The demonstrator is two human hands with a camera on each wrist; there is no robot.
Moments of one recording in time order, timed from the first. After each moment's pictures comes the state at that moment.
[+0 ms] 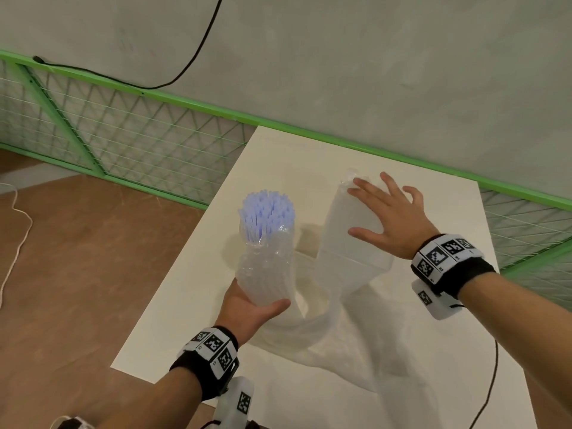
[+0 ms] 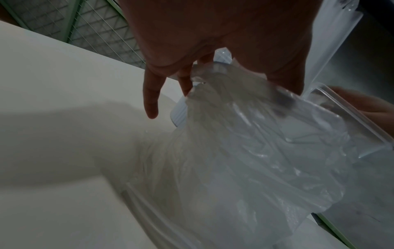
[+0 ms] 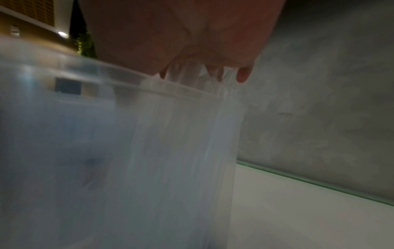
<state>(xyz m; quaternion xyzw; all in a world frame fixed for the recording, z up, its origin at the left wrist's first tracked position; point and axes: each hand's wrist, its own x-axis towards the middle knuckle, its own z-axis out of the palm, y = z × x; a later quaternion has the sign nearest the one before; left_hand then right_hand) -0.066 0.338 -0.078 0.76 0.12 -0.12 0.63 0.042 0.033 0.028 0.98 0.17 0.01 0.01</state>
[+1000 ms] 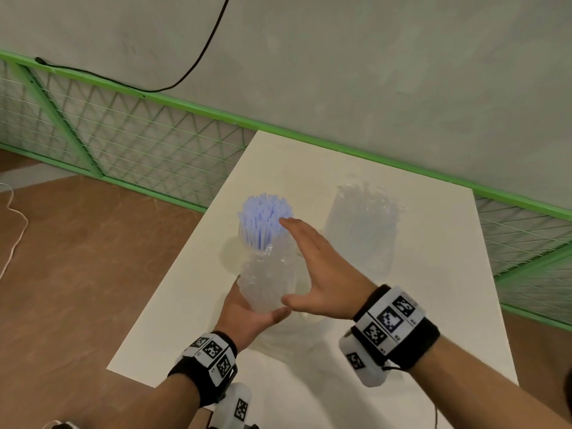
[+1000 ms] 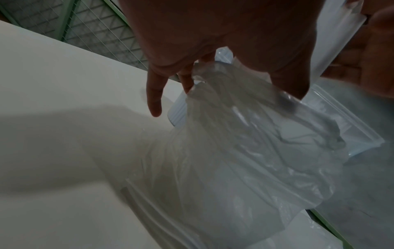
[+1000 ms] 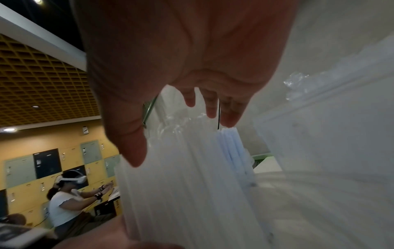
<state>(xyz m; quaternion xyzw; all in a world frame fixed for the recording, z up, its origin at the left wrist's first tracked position) -0.072 0.334 -0.071 0.73 0.06 -0.11 0.67 -0.036 0.155 0.042 0.91 0.25 -0.11 -0.31</state>
